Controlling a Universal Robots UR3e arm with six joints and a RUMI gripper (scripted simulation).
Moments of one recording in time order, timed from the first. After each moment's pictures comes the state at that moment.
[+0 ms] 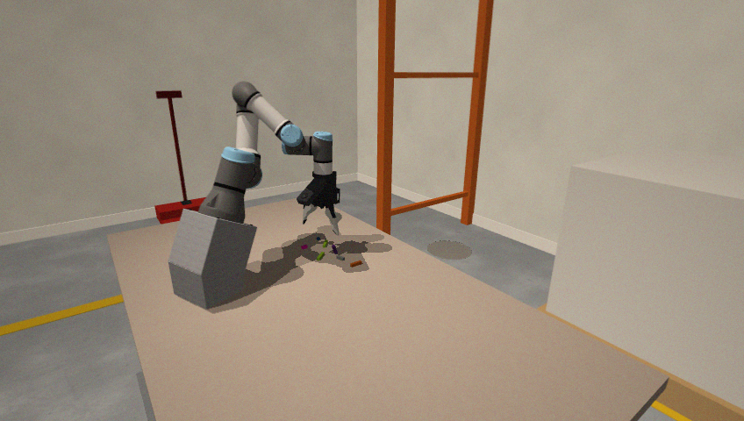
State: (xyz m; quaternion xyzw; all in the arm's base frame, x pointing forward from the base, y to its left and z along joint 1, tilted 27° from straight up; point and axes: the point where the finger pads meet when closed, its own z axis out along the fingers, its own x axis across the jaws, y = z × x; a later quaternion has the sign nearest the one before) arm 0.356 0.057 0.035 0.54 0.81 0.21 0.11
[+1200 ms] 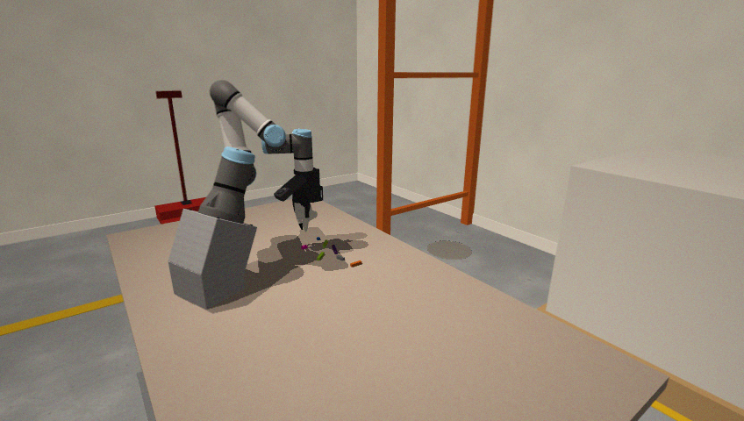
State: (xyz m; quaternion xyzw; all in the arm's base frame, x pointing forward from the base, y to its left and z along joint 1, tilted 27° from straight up) arm 0.313 0.106 0.032 0.64 0.73 0.22 0.10
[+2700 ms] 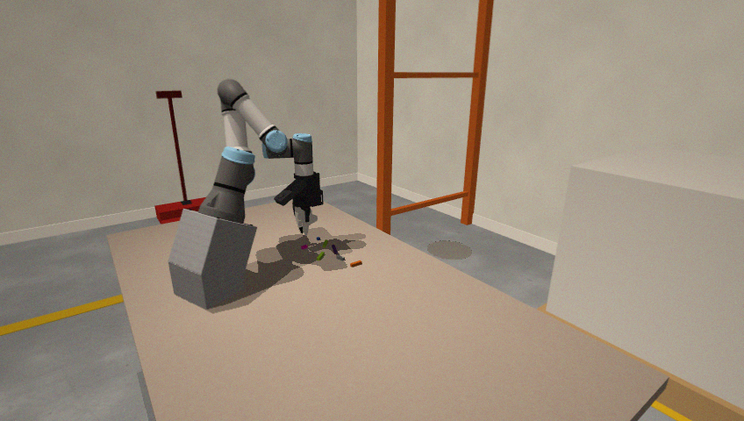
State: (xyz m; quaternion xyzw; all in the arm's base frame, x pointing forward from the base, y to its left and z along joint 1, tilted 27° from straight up) arm 0.319 0.109 0.019 0.64 0.73 0.22 0.10
